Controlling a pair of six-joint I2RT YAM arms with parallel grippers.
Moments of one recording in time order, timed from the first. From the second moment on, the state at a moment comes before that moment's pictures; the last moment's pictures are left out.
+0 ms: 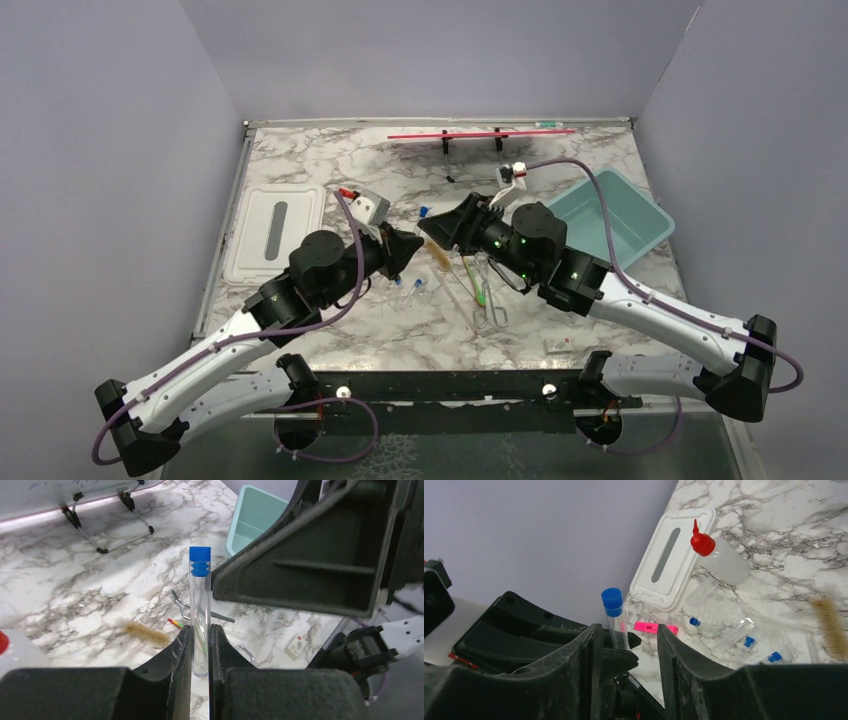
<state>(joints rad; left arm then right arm) -0.91 0.81 0.84 -0.14 -0.10 -0.36 0.99 1.13 0.98 0.06 0.19 0.84</state>
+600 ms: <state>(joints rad) -0.90 0.74 0.81 -0.14 -0.03 -0.04 0.99 1.24 1.32 -0.36 0.14 0.78</state>
